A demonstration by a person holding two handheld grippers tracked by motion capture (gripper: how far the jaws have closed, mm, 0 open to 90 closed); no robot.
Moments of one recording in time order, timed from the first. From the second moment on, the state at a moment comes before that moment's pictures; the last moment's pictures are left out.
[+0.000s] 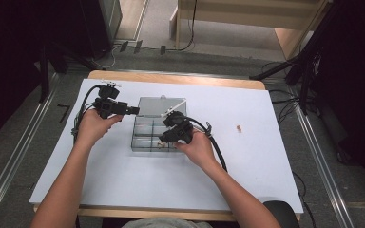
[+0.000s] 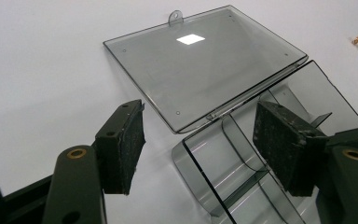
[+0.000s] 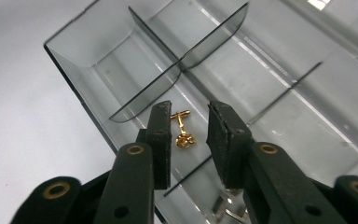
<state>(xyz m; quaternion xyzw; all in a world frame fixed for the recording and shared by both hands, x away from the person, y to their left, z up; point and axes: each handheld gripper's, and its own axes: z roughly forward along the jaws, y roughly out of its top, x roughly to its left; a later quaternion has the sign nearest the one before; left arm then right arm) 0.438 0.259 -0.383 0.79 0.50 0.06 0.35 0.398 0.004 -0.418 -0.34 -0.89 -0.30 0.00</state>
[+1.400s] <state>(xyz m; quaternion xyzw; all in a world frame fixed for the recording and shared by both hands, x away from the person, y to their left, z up) 0.447 0.249 -0.382 0.79 0.49 0.05 0.36 0.418 -0.102 -0.398 -0.42 -0.84 -0.33 -0.04</state>
